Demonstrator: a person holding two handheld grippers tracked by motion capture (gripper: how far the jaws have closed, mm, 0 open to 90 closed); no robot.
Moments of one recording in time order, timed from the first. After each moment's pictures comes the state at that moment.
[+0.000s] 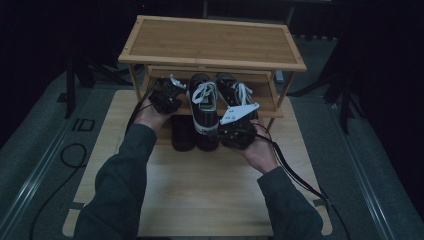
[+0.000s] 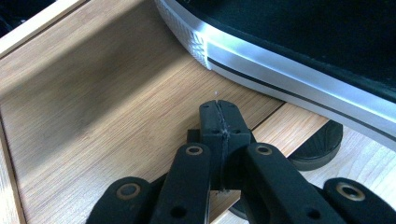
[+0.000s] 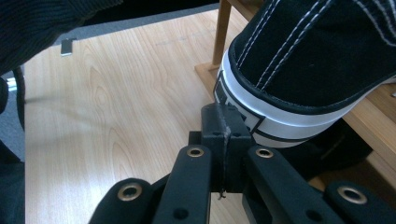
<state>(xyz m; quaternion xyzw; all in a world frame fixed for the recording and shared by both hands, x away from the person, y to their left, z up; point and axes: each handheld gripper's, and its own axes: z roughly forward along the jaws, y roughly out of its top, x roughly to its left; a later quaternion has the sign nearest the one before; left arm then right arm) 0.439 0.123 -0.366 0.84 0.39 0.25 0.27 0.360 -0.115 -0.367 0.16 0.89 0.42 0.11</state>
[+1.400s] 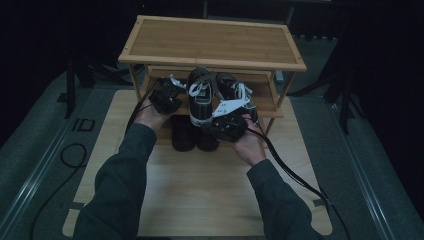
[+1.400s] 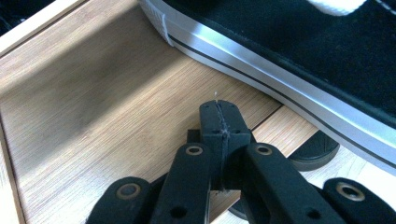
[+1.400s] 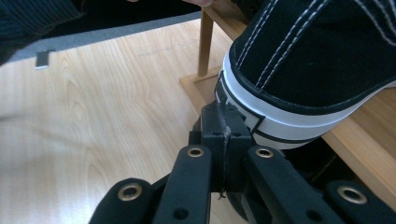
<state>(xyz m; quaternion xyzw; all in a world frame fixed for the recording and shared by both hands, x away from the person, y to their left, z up) 0.439 0.122 -0.366 0.84 0.39 0.25 0.27 0.382 -0.096 -0.376 0.17 0.88 0.43 0.13</state>
